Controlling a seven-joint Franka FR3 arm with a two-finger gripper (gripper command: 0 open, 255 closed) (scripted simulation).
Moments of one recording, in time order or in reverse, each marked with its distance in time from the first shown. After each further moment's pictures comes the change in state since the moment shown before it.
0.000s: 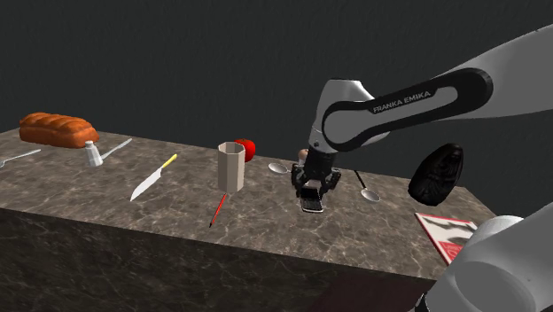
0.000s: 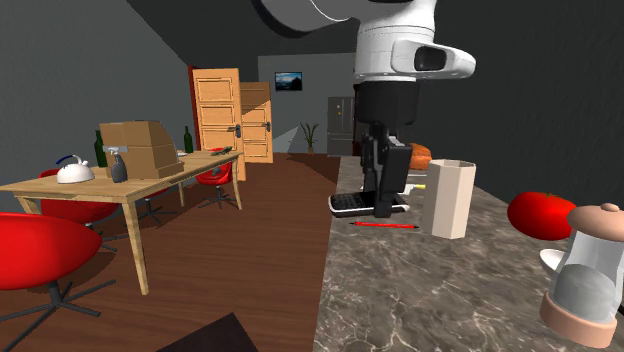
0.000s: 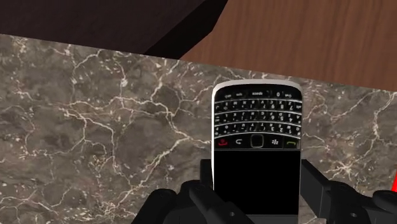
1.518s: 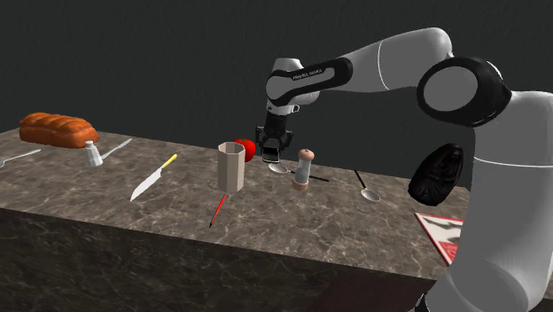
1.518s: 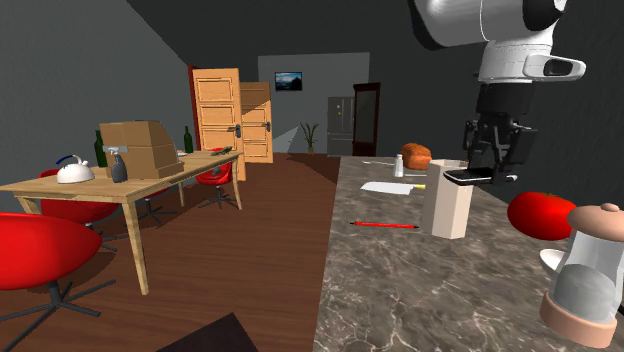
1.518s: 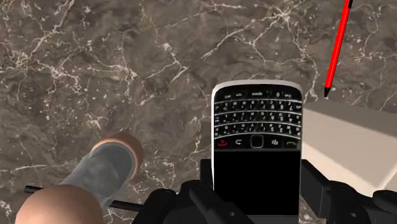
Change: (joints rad) arm -0.063 0.760 -0.051 0.935 -0.168 -0.187 -0.011
